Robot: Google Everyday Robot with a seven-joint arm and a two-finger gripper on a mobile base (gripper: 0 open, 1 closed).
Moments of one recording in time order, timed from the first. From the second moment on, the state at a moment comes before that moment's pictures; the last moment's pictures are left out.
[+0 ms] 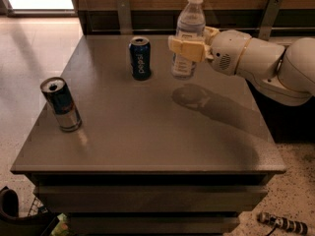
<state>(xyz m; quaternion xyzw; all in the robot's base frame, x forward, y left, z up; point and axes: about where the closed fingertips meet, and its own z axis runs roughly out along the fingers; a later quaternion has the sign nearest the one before) 0.615 -0.073 0.983 -0.32 0.62 0.32 0.64</state>
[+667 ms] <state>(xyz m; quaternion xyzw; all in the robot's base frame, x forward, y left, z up) 0.595 -0.028 0.977 -0.33 0.61 0.35 0.63</state>
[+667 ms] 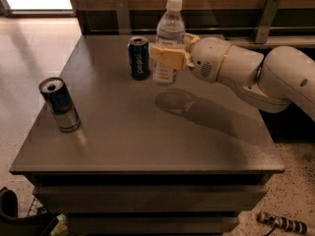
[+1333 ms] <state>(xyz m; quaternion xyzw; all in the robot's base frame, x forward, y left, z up) 0.575 0.007 0.962 -0.37 0.61 0.35 0.60</state>
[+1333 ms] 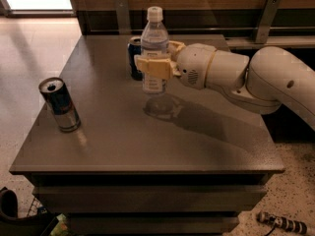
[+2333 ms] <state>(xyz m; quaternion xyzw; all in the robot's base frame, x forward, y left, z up) 0.528 0.076 0.942 -0.40 0.59 0.38 0.59</state>
